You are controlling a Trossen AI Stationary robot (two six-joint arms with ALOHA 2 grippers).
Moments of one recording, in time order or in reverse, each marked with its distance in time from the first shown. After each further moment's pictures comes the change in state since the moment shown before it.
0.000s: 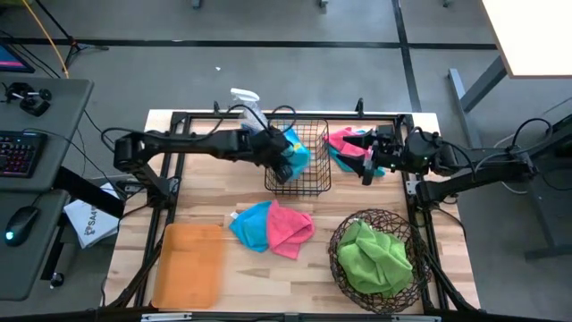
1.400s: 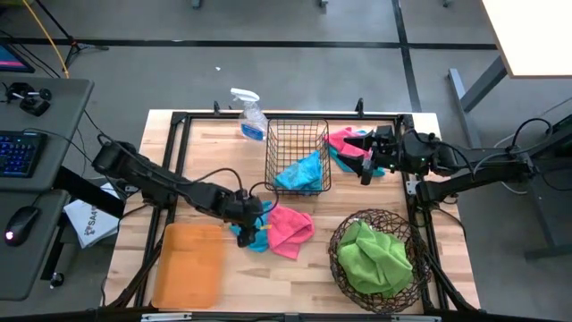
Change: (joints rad) left arm -0.483 -0.138 -0.391 0.005 -0.051 -0.173; right arm 0.000 0.002 0.000 -0.054 0.024 0.044
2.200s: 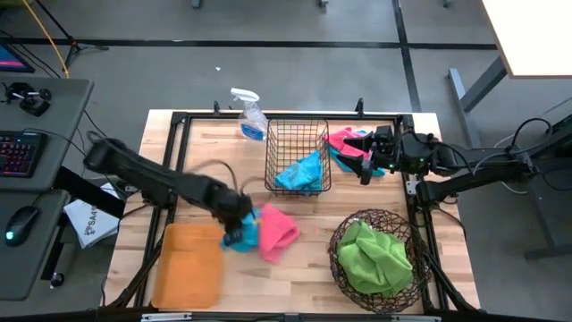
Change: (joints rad) left arm 0.022 -0.096 0.038 -0.251 0.209 -0.048; right arm 0.001 0.004 0.000 -0.013 0.000 0.043
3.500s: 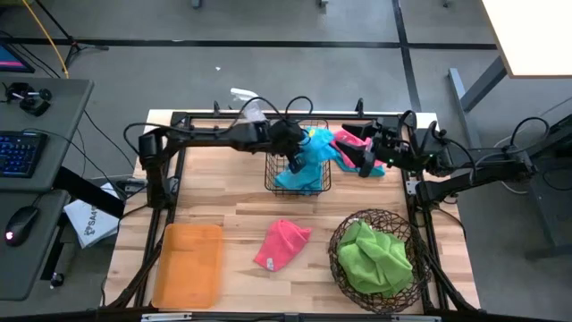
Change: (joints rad) left arm 0.539 0.439 0.519 0.308 -0.213 0.436; right arm 0.000 0.029 0.000 0.311 0.046 -0.150
